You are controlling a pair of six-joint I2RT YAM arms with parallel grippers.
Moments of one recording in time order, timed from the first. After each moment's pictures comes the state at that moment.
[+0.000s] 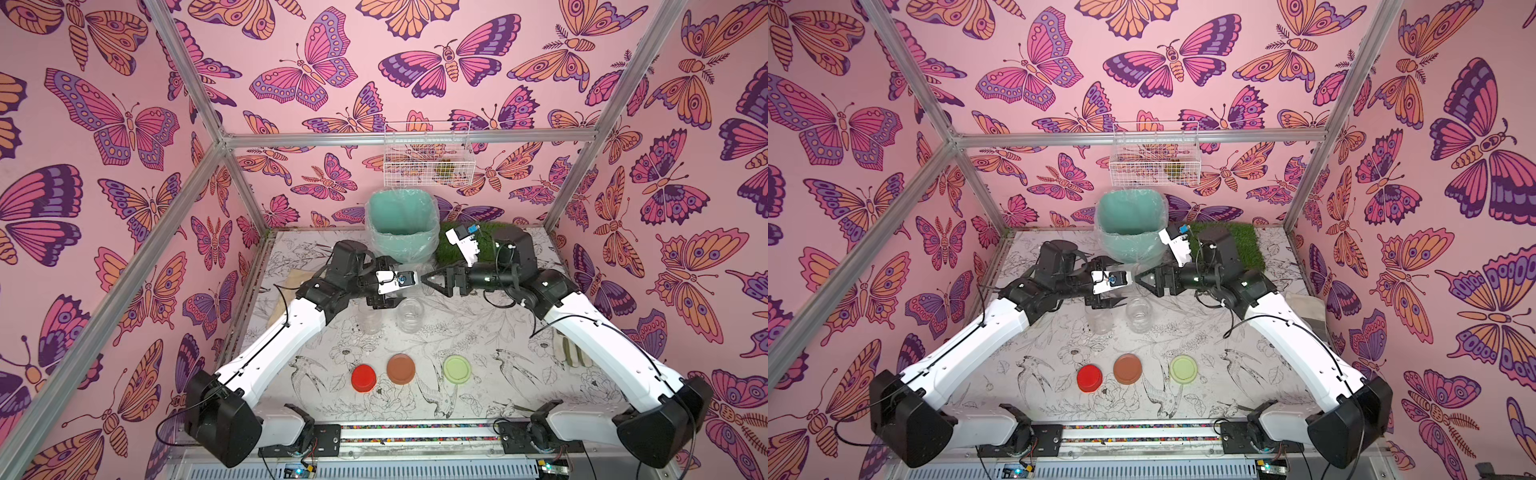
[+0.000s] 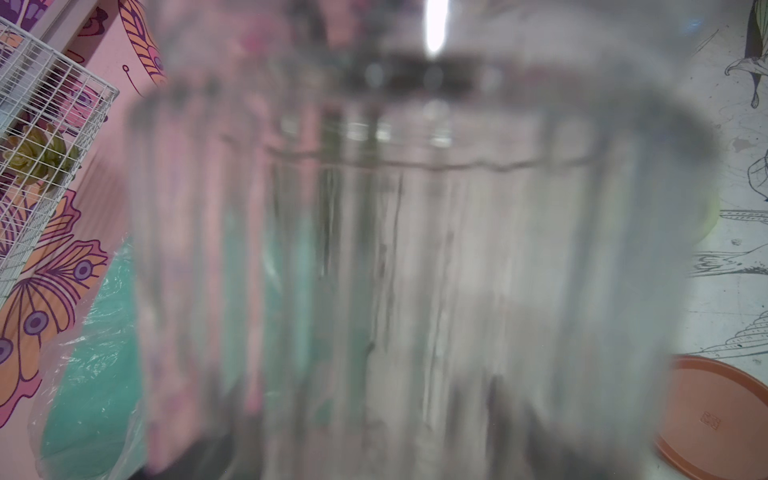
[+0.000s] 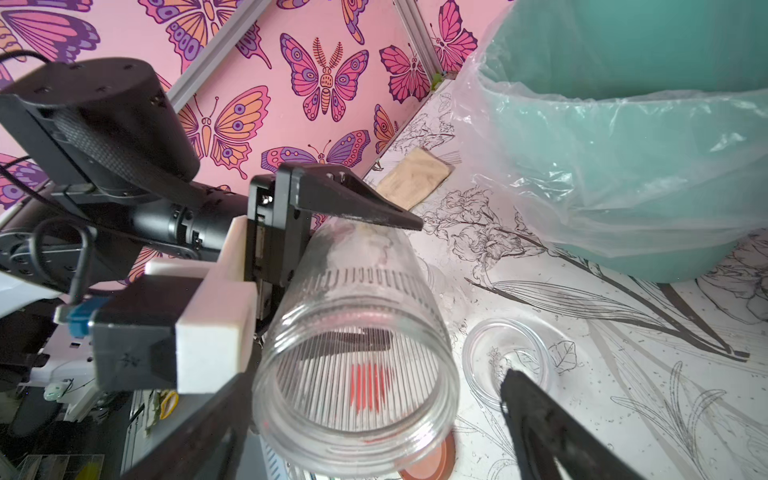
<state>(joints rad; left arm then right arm) -0.52 1.34 1.19 -0.43 0.45 0.97 0.53 1.28 1.27 -0.46 -0.60 0.34</state>
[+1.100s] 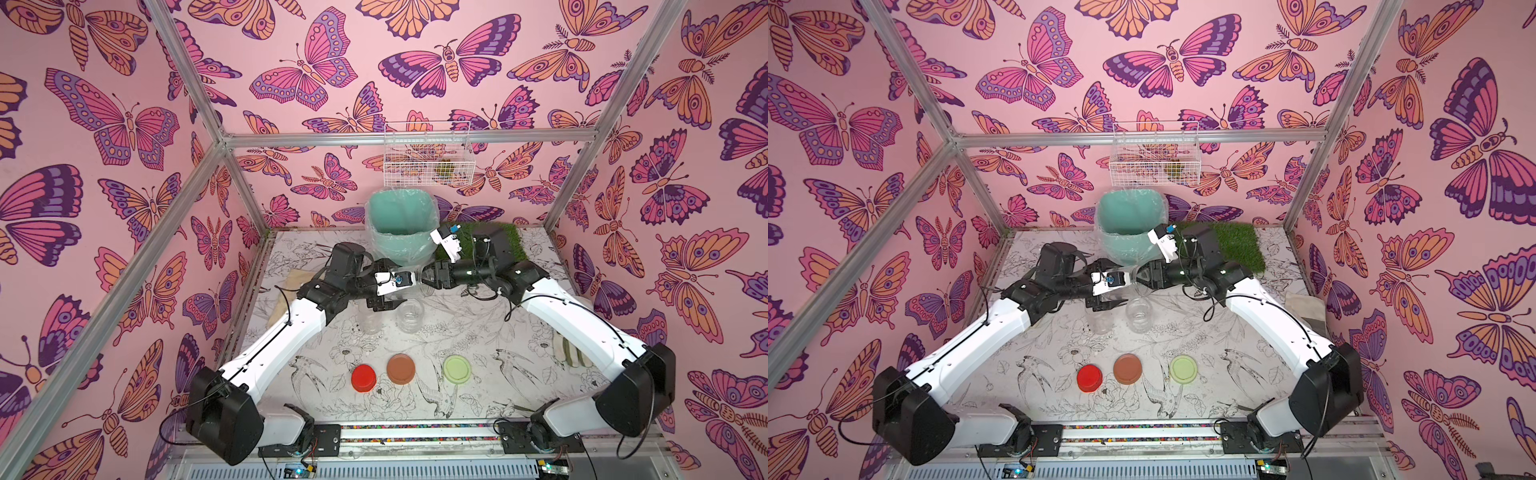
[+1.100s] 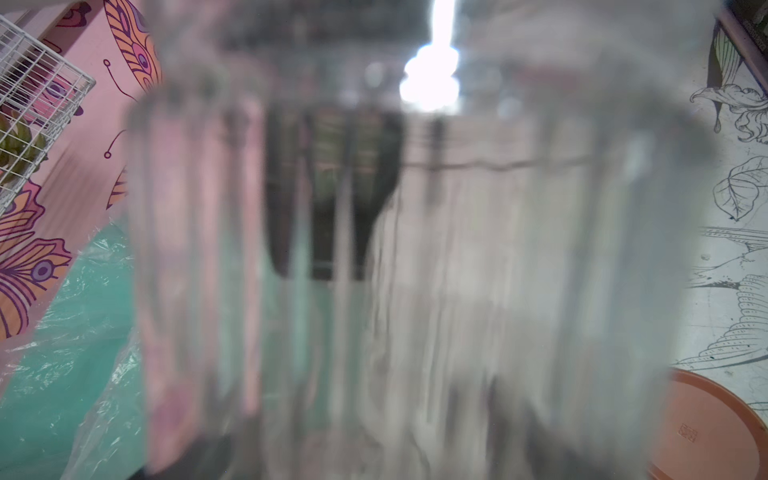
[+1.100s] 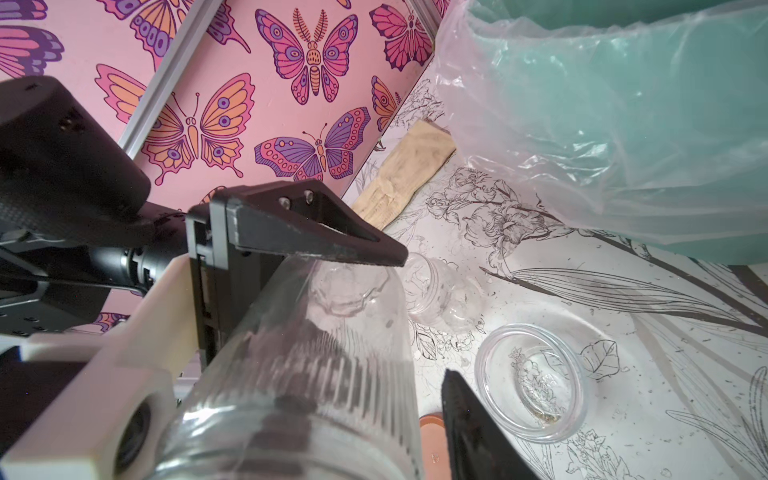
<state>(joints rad) -0.49 1.34 1.14 -0.38 0.53 0.94 0.54 1.47 1.33 -0.42 -0.67 0.41</state>
